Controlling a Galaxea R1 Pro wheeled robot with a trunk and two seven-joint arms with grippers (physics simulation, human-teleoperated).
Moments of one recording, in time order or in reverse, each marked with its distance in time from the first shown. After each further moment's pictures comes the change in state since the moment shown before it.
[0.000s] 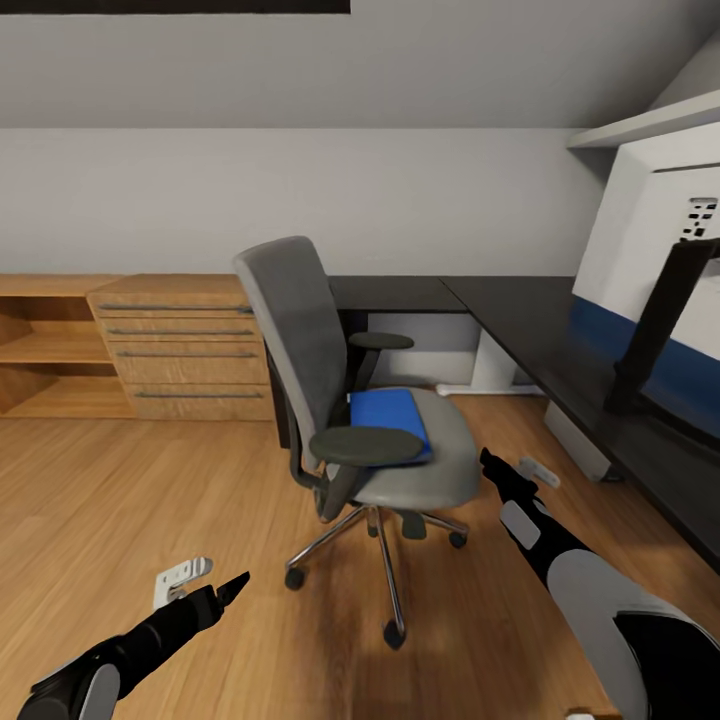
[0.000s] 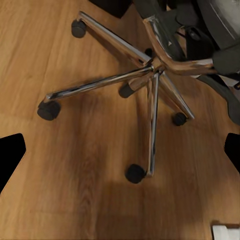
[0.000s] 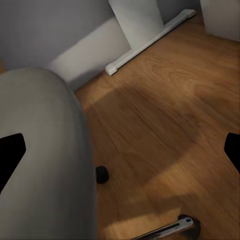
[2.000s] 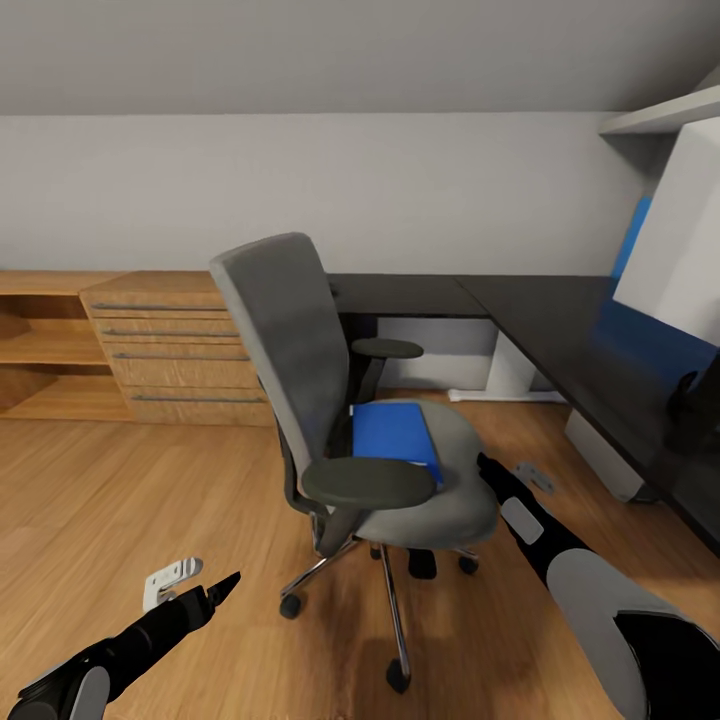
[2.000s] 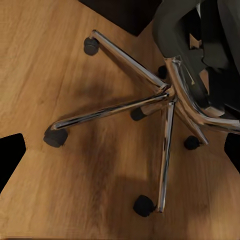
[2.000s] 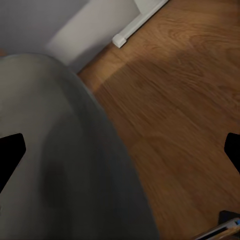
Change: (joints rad) left arm 0.000 0.002 0.037 0.000 -0.001 0.004 0.001; right arm -0.001 0.002 -0.013 -0.011 -0.108 0.111 0.002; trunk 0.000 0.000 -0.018
